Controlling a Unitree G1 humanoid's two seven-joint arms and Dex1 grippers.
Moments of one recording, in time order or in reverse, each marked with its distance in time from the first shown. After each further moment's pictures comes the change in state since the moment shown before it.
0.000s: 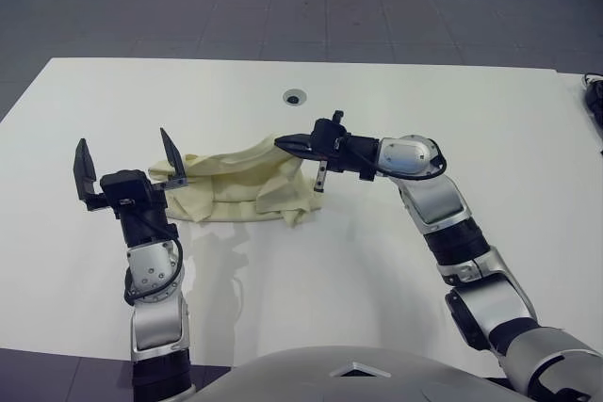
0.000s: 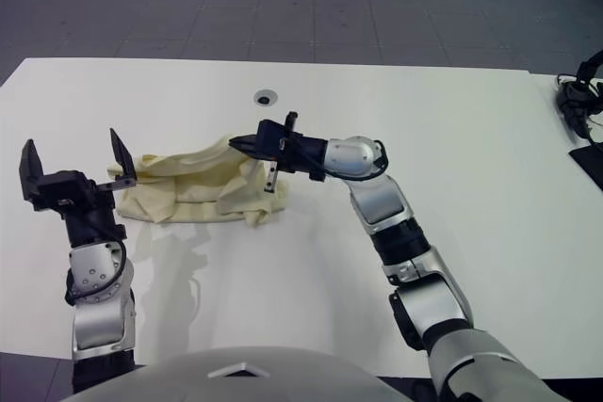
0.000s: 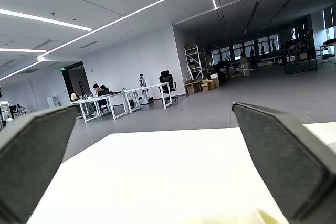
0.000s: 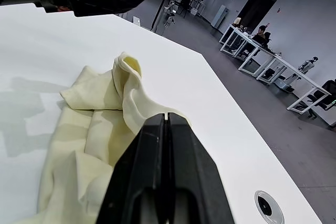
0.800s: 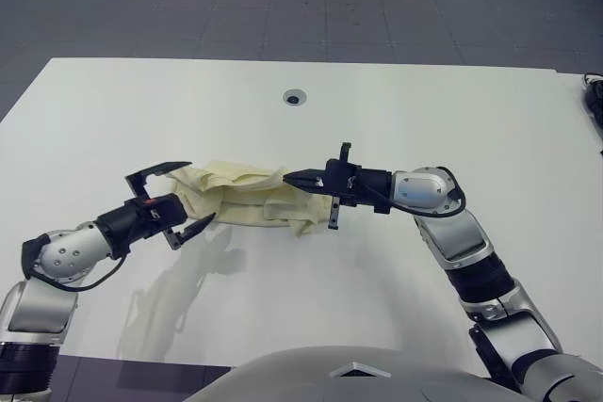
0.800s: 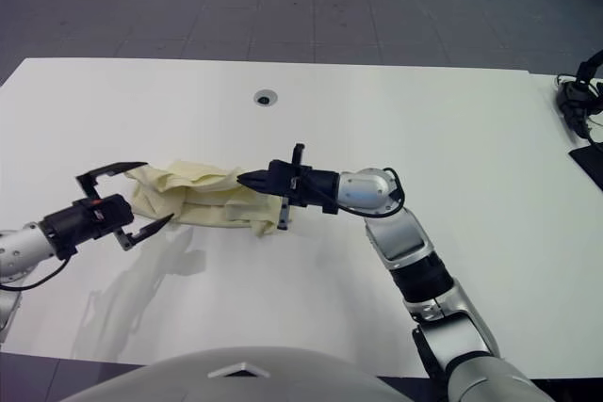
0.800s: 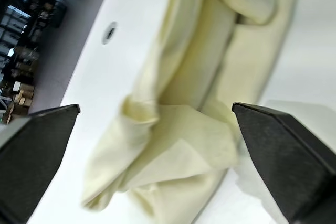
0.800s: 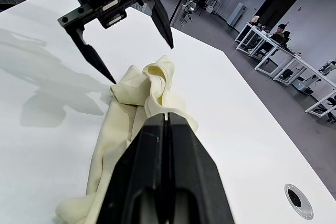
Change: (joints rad) left arm 0.006 0.774 -0.104 0.150 -0.038 -0.042 -0.901; right arm 0.180 -0.095 0.045 -0.209 0.018 0.020 0.015
